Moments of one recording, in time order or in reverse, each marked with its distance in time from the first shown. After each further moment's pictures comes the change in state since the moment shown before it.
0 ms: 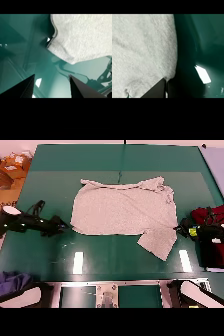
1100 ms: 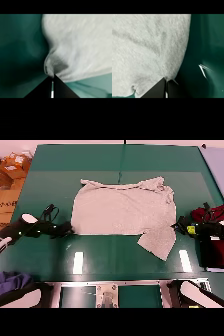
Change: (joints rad) left arm -0.143 0.037 -0.116 0.072 0.254 -0.023; right arm 0.047 0.016 0.030 0.025 0.023 -0.040
